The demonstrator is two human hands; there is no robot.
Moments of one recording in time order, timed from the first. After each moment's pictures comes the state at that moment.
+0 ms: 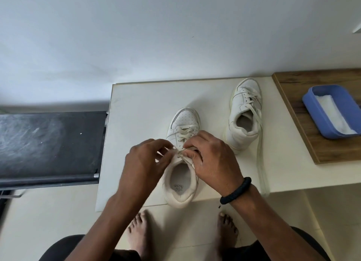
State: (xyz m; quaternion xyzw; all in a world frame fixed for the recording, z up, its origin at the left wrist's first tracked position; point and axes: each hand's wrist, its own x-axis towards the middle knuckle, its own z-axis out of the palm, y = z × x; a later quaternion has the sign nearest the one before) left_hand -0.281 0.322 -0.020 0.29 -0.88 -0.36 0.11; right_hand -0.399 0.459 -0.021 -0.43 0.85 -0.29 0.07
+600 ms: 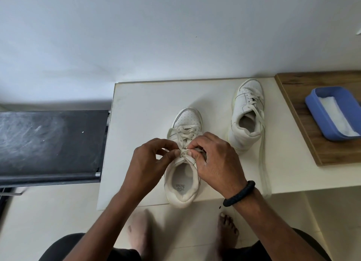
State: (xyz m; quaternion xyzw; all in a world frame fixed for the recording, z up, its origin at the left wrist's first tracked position) left_hand -0.284 0.321 -0.029 0.29 -0.81 -0.50 0.11; right_hand -0.398 0.462 -0.024 -0.39 0.86 -0.31 0.08
